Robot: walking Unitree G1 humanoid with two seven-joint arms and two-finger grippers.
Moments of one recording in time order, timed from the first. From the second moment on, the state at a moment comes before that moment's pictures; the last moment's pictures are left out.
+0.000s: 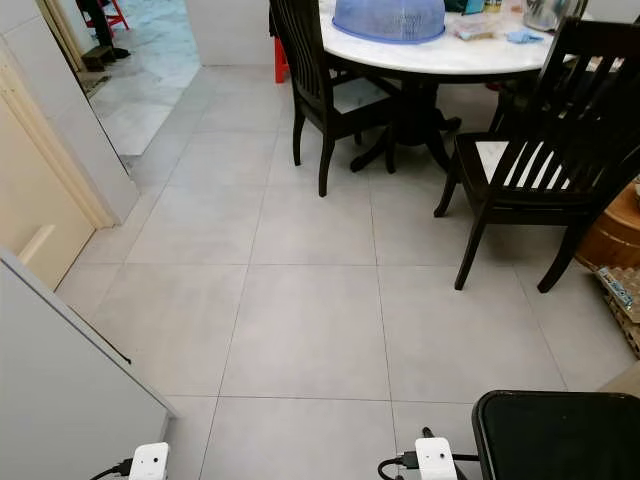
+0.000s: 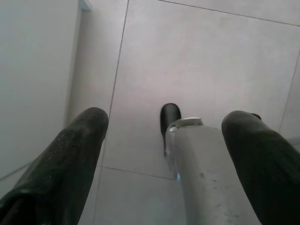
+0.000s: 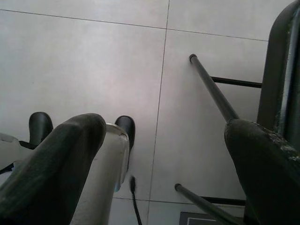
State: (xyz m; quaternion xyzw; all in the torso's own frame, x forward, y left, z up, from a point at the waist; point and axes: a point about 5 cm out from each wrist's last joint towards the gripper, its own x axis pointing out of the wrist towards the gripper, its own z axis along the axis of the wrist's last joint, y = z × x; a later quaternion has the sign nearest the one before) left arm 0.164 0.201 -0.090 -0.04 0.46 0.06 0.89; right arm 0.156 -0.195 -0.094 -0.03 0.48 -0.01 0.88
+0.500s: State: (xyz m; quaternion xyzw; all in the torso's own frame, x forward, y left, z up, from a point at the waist) left arm 0.167 0.201 -0.089 -0.04 0.46 0.06 0.89; right arm 0.158 -0.190 -0.094 -0.02 0.48 0.00 0.88
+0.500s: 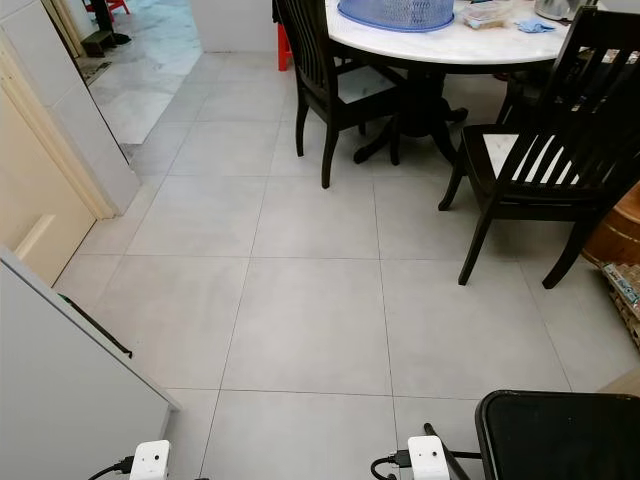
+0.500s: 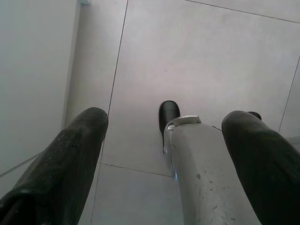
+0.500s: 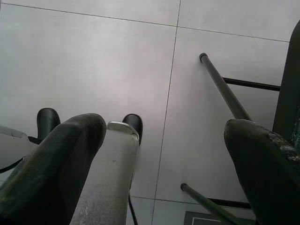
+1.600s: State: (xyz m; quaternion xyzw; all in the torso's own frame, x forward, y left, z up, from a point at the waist) left arm 0.162 0.184 -0.094 -0.05 0.47 0.06 0.88; right arm 0.139 -0.213 -0.097 -0.03 0.49 -0.02 0.87
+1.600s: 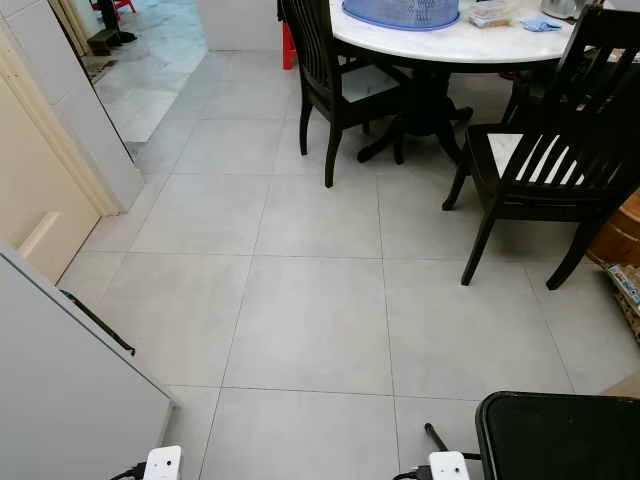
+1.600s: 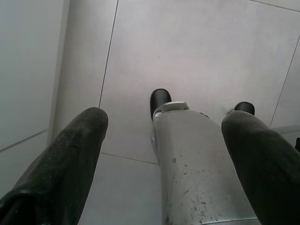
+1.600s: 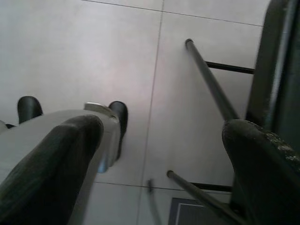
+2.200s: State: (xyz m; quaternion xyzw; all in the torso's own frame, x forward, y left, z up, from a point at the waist) left arm 0.162 0.185 -0.094 -0.05 0.47 0.06 0.88; right arm 0.140 -0.218 -0.095 -0.03 0.48 -0.02 0.87
